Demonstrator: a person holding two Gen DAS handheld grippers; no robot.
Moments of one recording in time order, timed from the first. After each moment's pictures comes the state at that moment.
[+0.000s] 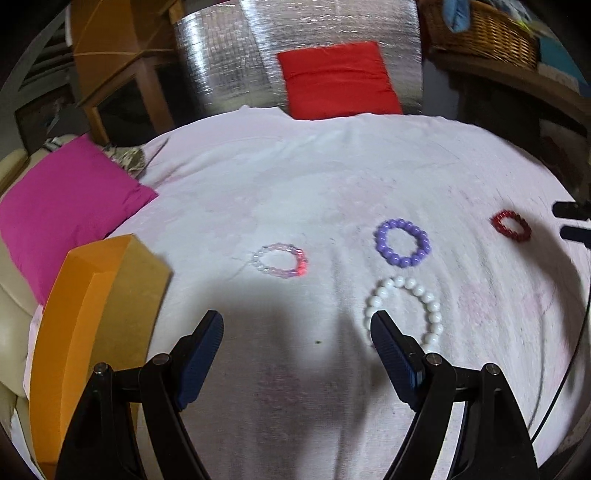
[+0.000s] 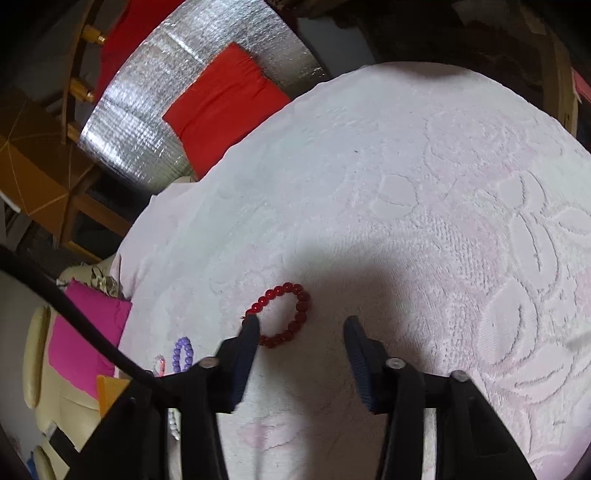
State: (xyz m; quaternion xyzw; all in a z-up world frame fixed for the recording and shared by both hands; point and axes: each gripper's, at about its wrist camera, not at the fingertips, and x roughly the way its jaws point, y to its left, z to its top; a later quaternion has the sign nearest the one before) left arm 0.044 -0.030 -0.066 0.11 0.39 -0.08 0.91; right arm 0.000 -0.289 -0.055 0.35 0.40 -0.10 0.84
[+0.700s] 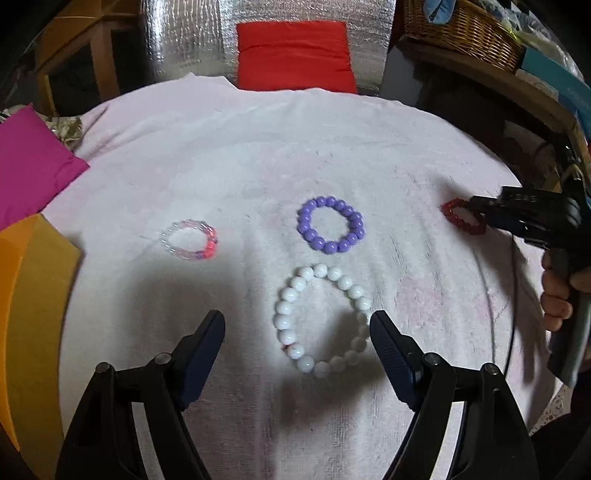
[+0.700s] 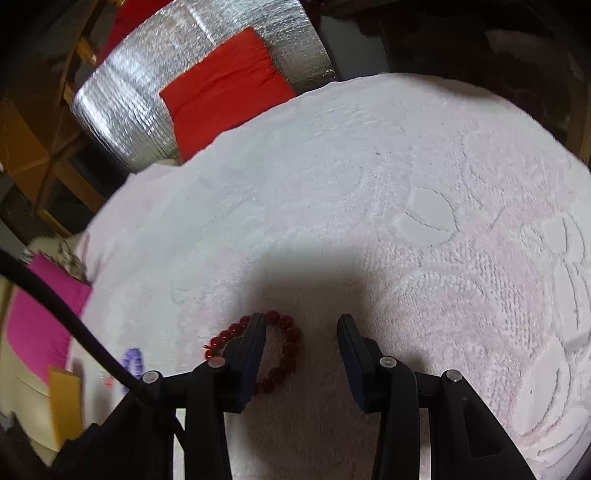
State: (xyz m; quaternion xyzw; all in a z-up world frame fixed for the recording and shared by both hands) left arm 0.060 -0.055 -0.087 0.05 0.46 -0.18 0.87; right arm 0.055 -0.272 -0.084 0.25 0.42 -0.13 0.86
